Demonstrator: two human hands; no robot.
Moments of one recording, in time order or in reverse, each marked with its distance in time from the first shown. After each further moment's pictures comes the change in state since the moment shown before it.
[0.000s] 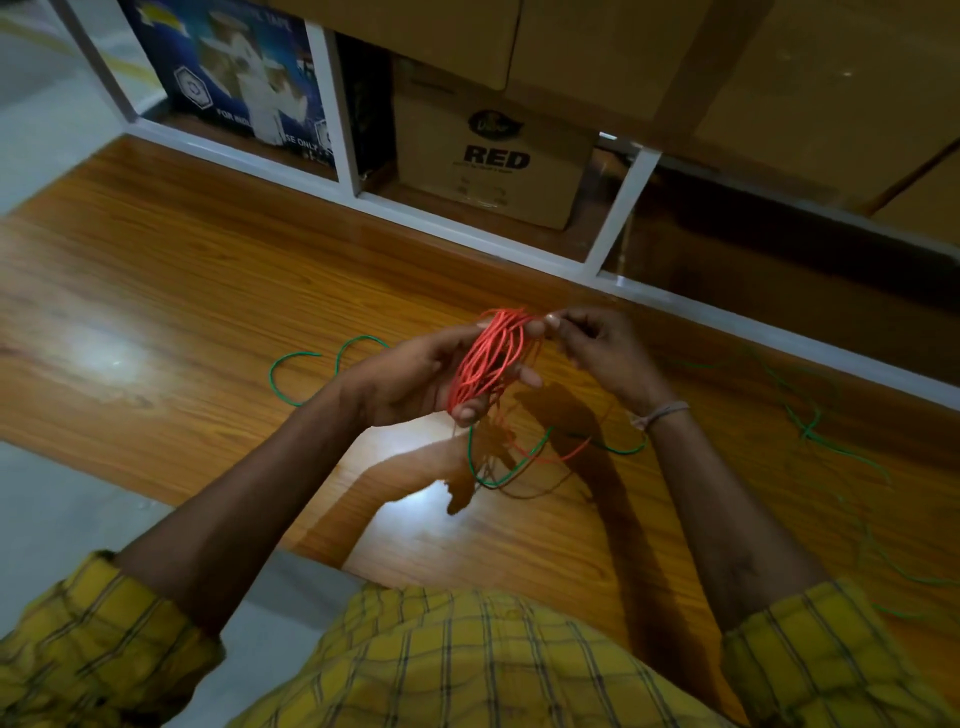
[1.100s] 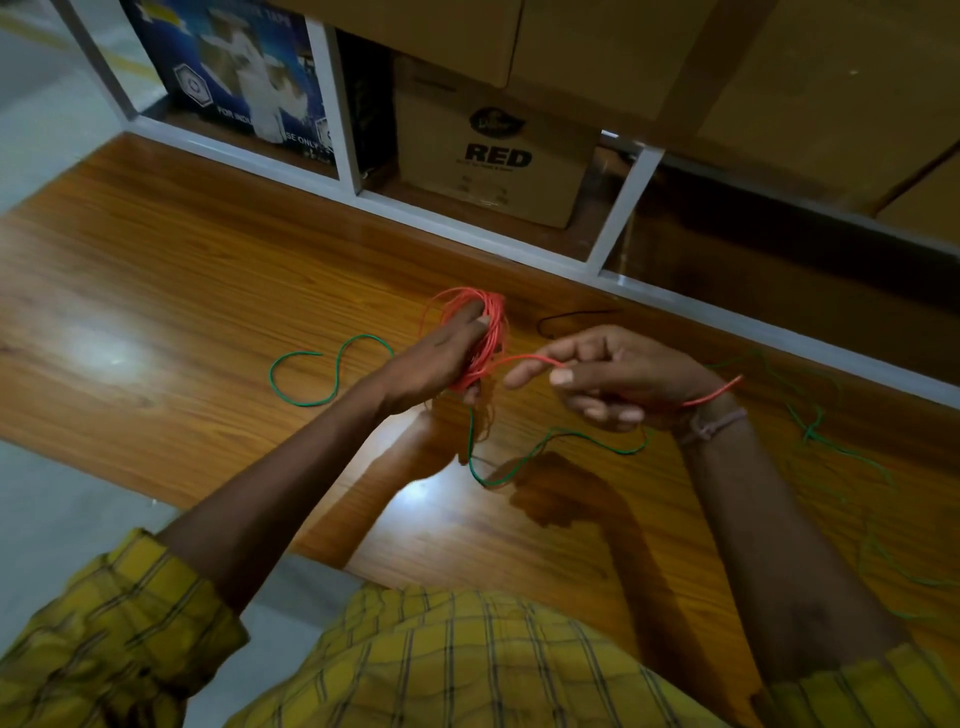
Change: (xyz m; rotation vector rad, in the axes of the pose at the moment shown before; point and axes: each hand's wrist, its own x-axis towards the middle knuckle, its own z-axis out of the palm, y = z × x) left_hand 0.019 -0.005 -0.001 0.673 0.597 -0.028; right_hand -0.037 -0.058 -0.026 0.579 -0.748 0.207
